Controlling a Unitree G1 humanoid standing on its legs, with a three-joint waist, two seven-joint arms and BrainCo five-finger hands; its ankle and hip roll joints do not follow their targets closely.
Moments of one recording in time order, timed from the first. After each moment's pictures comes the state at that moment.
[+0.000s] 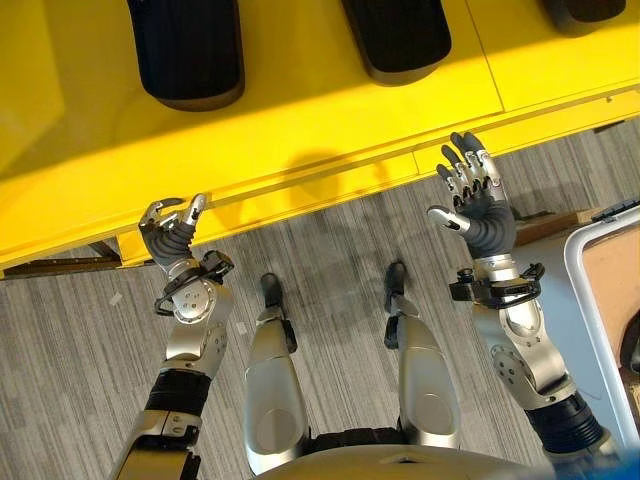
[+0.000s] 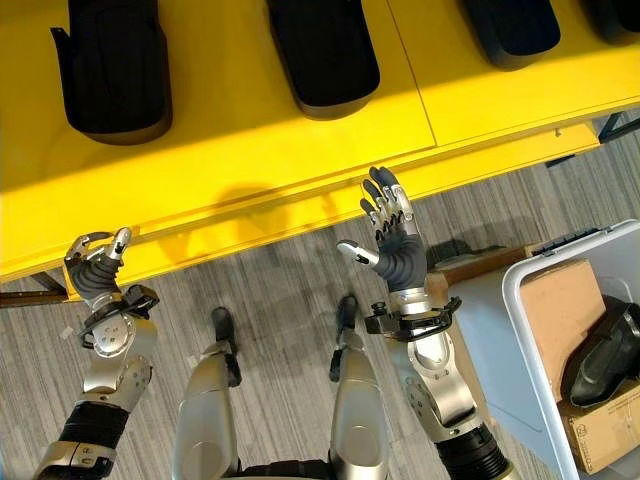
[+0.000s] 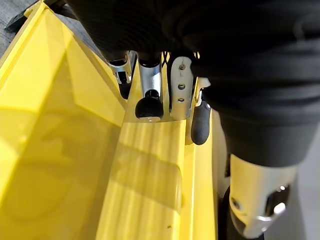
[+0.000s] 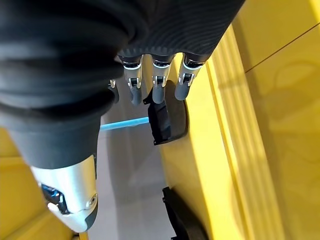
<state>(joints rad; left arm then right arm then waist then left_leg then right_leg) -0.21 0.38 -0.02 0.21 -0.53 -0.36 0.69 -0.09 -0.38 0.29 -0.28 0.46 -0.31 -0.17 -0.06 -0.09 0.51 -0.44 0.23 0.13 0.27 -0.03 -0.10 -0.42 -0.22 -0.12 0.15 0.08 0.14</state>
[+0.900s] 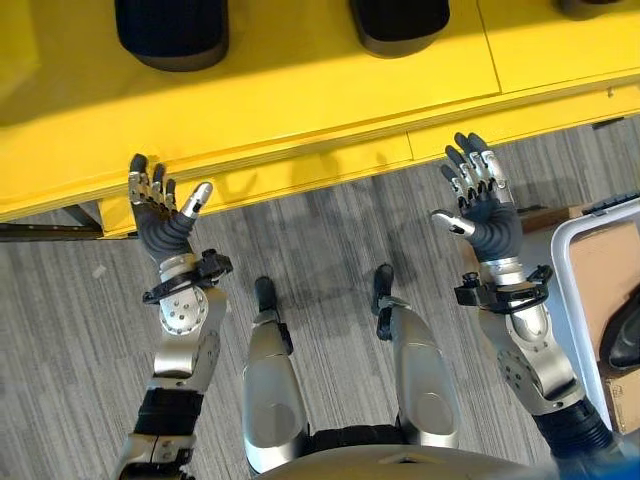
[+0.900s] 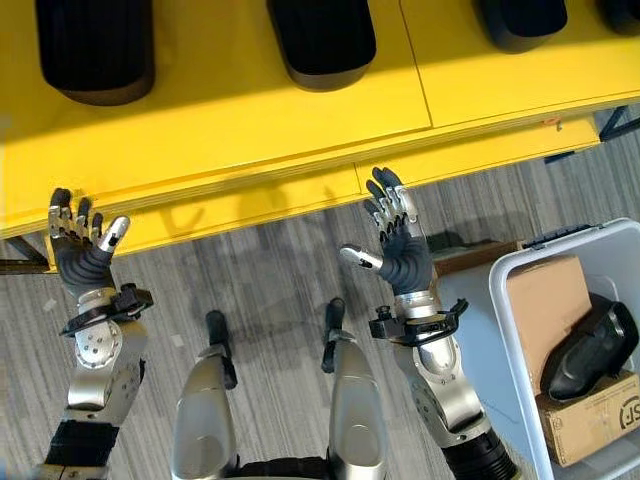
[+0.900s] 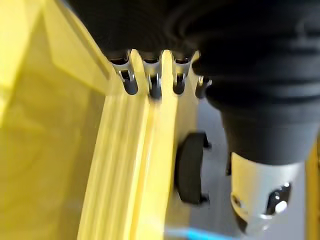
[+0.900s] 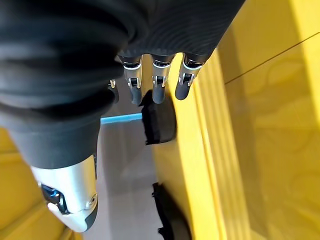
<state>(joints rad) -0.07 0.37 0.02 -0.07 -0.45 -0.38 0.44 -0.07 -0.41 0.28 -0.31 0.44 -0.32 -0.17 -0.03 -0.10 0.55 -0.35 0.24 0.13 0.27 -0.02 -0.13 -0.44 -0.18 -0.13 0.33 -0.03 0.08</state>
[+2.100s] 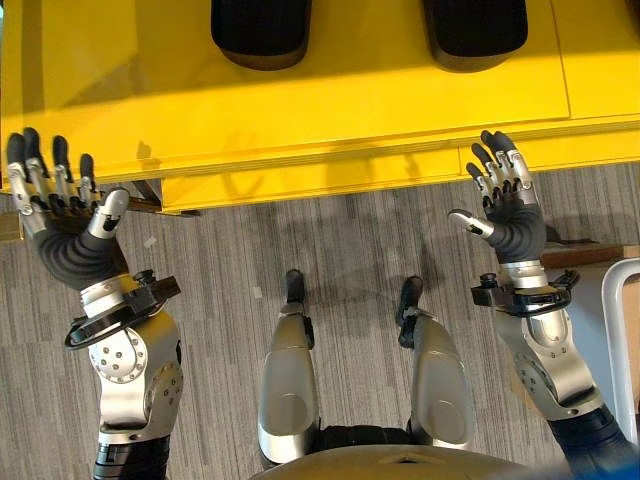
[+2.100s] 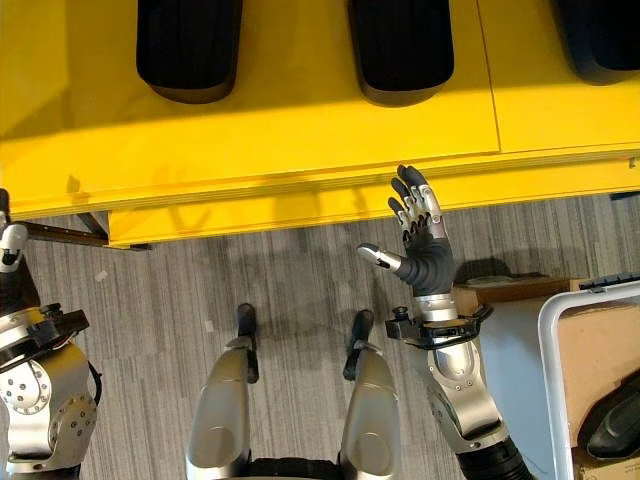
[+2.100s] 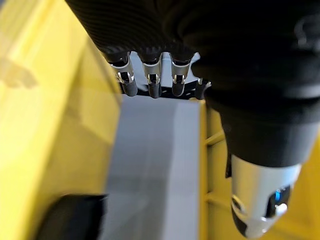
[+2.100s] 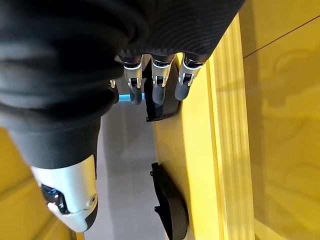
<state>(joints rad) 0.07 0.37 0.24 -0.44 -0.50 -0.48 0.41 -0.02 -0.44 0.21 -0.34 0.39 -0.32 -0.20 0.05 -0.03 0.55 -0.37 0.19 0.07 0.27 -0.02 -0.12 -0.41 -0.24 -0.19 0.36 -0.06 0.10</state>
